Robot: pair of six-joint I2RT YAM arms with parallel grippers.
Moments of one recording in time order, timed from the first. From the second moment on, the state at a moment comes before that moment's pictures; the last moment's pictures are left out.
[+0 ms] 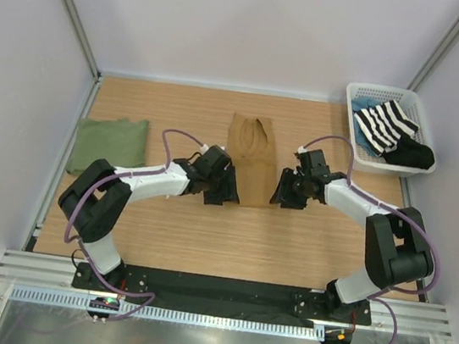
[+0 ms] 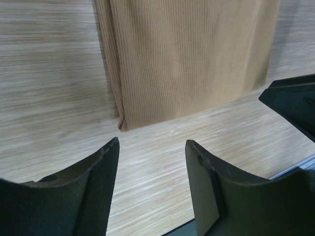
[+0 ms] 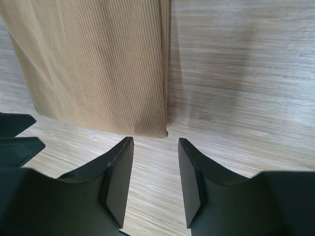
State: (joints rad) left arm -0.72 1.69 1.00 -0.27 0.09 -0.87; right arm 0.35 1.55 0.87 -0.38 -0.24 0.49
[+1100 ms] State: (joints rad) left arm -0.90 1.37 0.80 -0.28 0.05 -0.93; right arm 0.53 1.12 0.72 -0.54 -0.23 0.58
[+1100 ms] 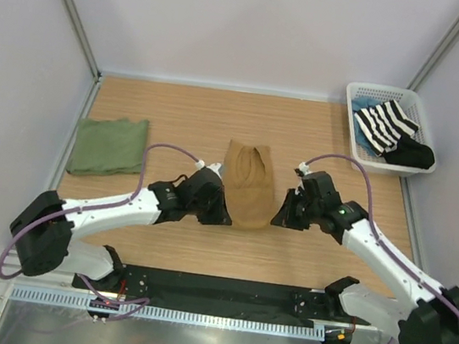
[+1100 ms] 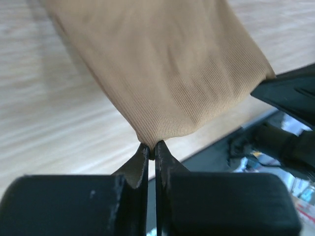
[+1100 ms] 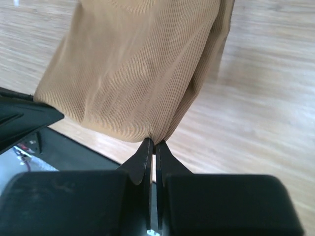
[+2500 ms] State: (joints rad) left arm -1.11 1.14 0.80 -0.33 0.05 -1.19; right arm 0.55 0.92 0.93 -0.89 -0.09 0.65
